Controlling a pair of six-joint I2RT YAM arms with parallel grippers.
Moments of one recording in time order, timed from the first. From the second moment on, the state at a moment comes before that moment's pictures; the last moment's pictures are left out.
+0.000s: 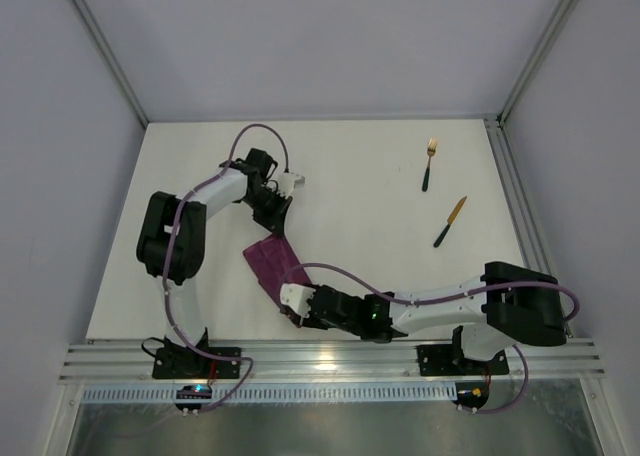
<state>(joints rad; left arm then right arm) -0.34 1.95 1.37 -0.77 0.47 0.31 1.39 1.51 0.65 0.19 0.33 -0.20</state>
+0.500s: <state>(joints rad) -0.33 1.88 1.31 -0.77 0.51 0.32 1.17 1.52 0.80 0.27 0.15 0.06</state>
